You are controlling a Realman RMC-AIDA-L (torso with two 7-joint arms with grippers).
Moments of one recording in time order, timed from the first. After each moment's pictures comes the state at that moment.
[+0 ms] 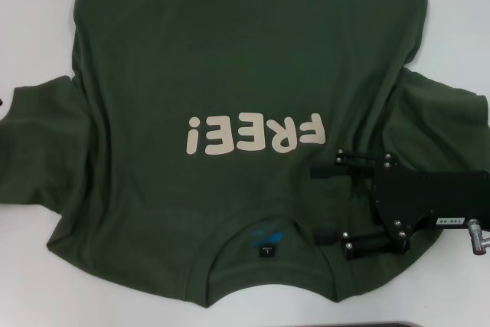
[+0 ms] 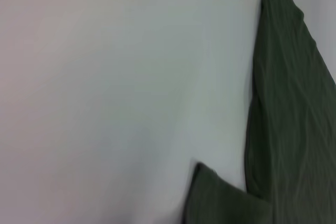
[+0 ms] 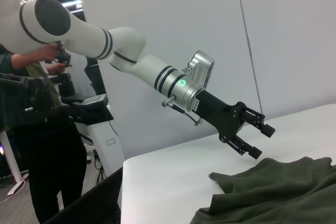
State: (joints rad) left arm -0.41 -1.90 0.40 0.67 2.33 1.42 -2.55; right arm 0.38 2.08 -0.78 -0.47 -1.98 -1.82 1.01
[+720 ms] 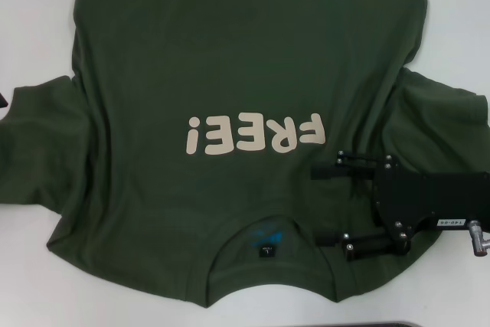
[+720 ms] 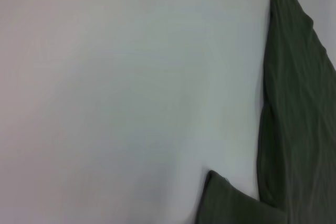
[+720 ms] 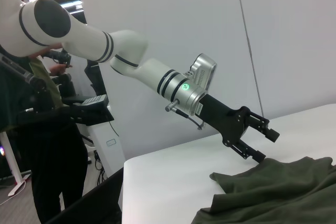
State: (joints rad) left arm -0.41 -1.93 0.40 0.67 2.33 1.37 -2.54; right arm 0.38 2.08 -0.78 -0.47 -1.98 -1.82 1.01
